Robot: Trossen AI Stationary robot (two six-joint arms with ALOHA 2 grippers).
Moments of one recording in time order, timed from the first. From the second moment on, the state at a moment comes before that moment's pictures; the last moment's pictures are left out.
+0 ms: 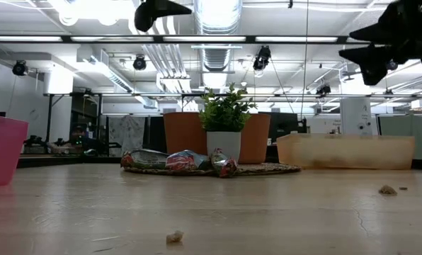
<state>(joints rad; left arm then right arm) 0.11 1.15 1.09 -0.10 -0.19 -0.45 -0.19 0.02 0.17 -0.13 -0.13 0.32</state>
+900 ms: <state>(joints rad) 0.11 1.15 1.05 -0.13 -0.42 -0.49 -0.19 0.04 0.02 -0.01 0.03 0.31</state>
